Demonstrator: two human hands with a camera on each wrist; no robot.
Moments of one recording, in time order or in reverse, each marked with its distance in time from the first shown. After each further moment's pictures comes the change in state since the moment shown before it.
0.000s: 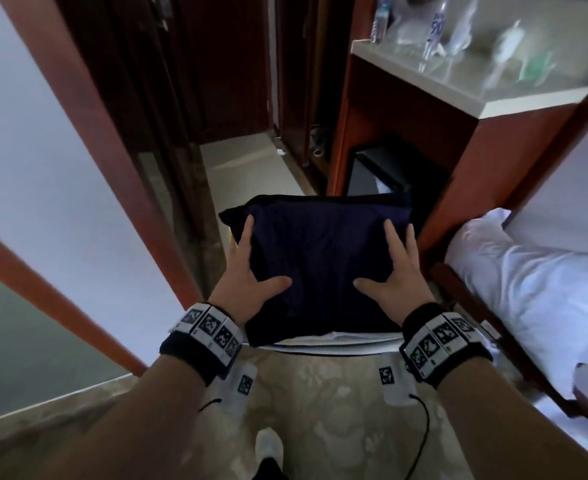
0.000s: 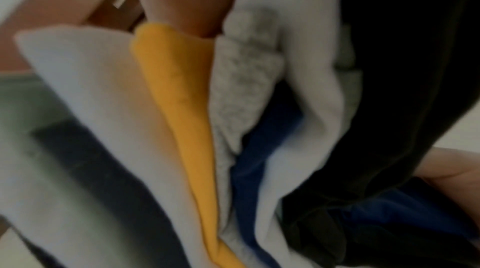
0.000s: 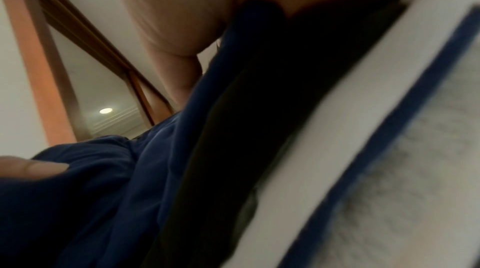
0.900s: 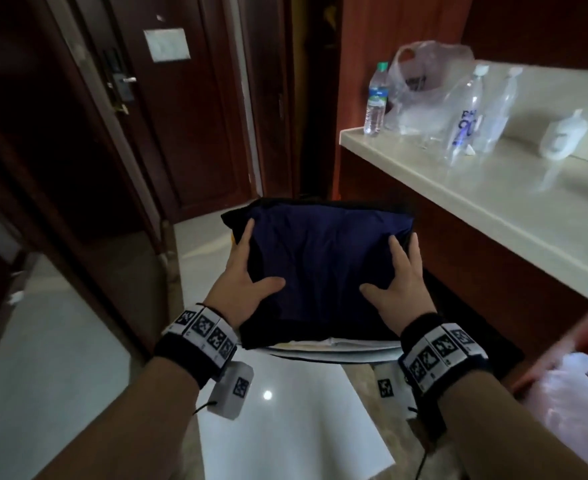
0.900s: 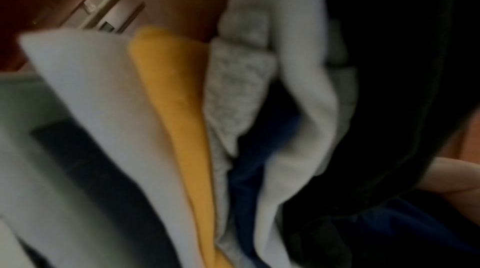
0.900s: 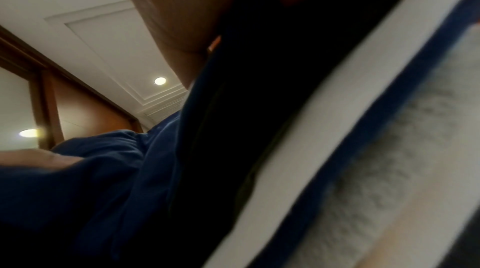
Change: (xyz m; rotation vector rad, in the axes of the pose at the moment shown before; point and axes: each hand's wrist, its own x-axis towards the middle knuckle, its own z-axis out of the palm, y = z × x) left_hand 0.633 0.032 -0.012 -0.115 -0.082 0.145; right_hand 0.602 -0.005 -0.028 -0.017 0.181 -0.020
